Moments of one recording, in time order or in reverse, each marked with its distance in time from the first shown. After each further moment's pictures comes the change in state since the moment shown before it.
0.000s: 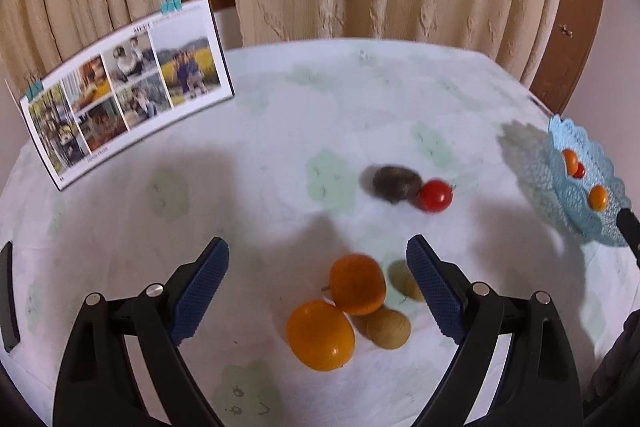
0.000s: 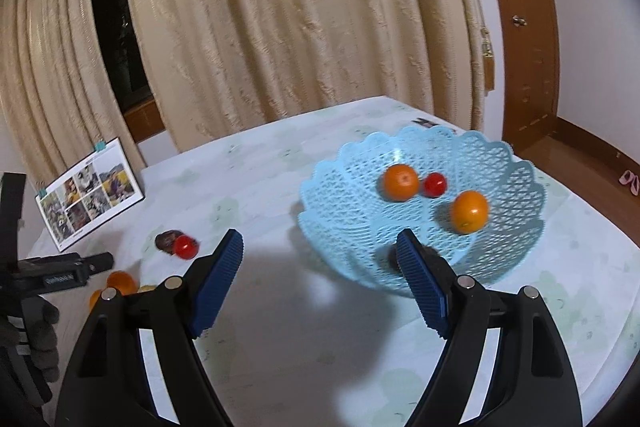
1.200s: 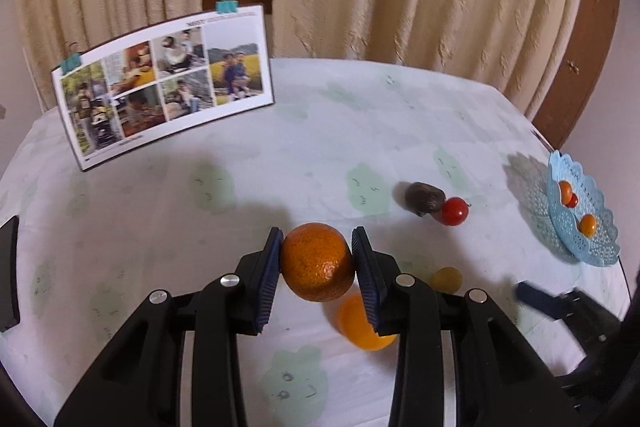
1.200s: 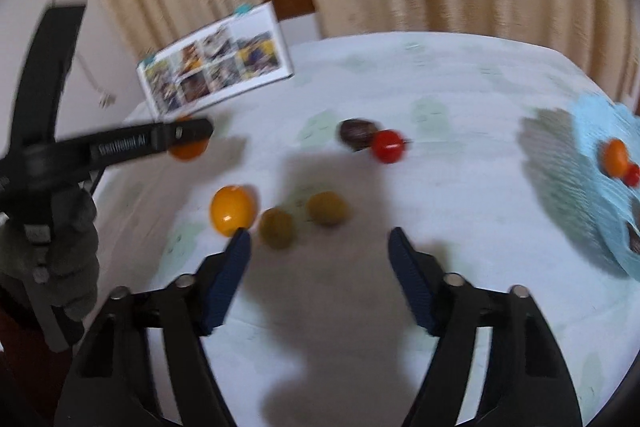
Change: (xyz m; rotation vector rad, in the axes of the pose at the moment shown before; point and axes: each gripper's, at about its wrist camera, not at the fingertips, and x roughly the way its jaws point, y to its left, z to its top) left arm -0.035 0.051 -0.005 -0.114 -0.067 -0.017; right arm 0.045 0.142 -0.045 -0.294 0.361 0.401
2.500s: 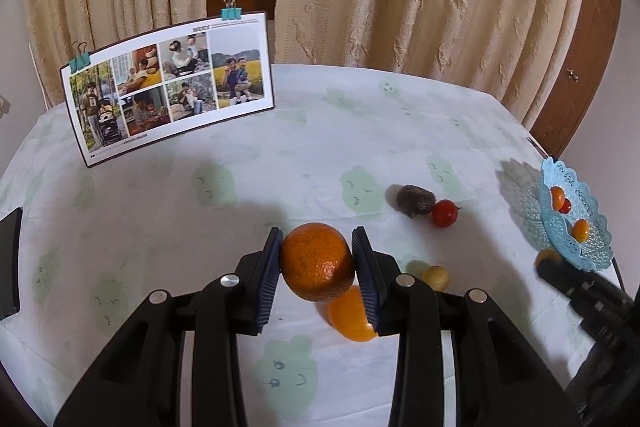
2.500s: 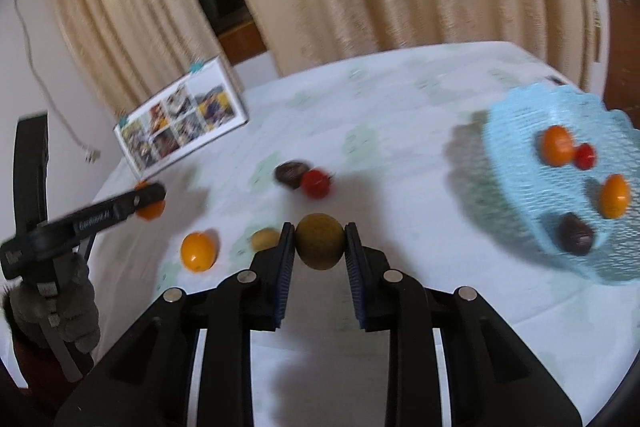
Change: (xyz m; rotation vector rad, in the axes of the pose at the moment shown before) left arm -0.010 -0.008 -0.004 -0.006 -0.016 -0.006; right arm -0.051 -0.065 0.004 0.181 -0.126 -0.052
